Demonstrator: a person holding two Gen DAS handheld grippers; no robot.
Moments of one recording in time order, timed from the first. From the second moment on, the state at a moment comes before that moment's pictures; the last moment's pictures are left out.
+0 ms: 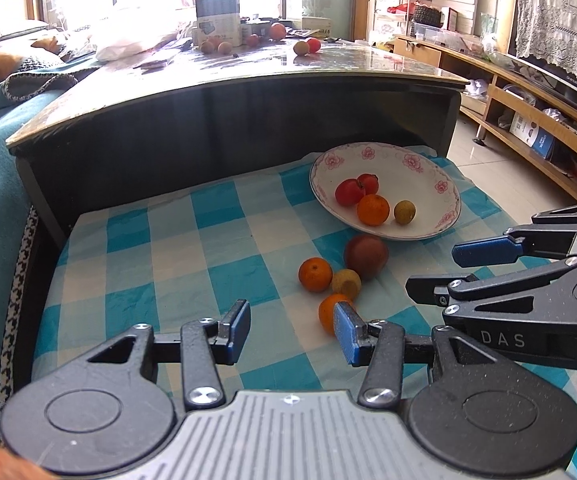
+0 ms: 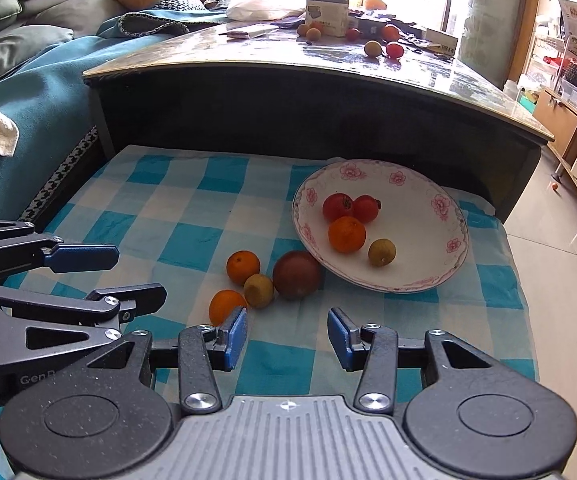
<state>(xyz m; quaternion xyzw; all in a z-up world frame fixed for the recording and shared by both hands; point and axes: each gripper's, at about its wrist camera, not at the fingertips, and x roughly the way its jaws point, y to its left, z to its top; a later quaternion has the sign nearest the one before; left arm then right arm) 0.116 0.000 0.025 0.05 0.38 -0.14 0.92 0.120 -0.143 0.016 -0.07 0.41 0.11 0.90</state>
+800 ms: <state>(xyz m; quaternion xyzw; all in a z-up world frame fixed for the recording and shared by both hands) 0.128 0.015 -0.006 0.05 0.41 -0.14 0.90 0.141 -0.125 -0.016 -0.07 0.45 0.13 0.88</state>
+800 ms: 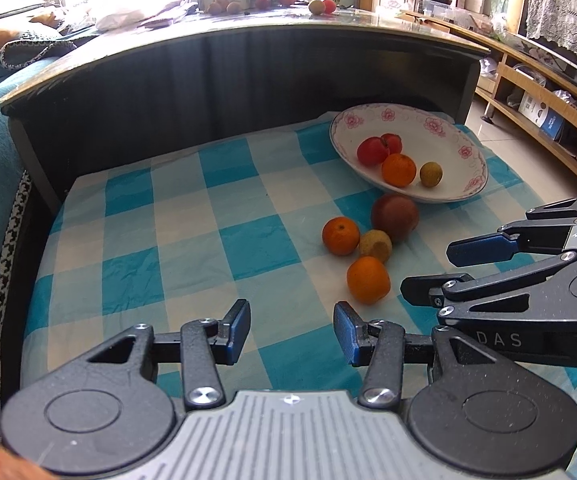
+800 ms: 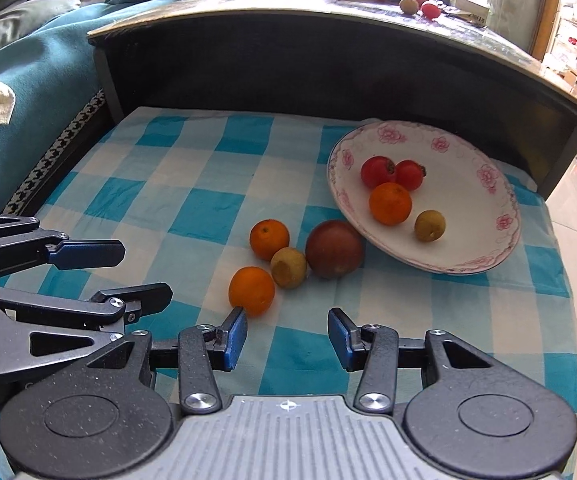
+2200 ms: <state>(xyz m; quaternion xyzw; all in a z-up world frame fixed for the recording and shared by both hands) 0.143 0.002 -0.020 0.05 0.41 -0.19 0.89 0.148 -0.162 -0.031 -0.04 0.46 0.14 0.87</state>
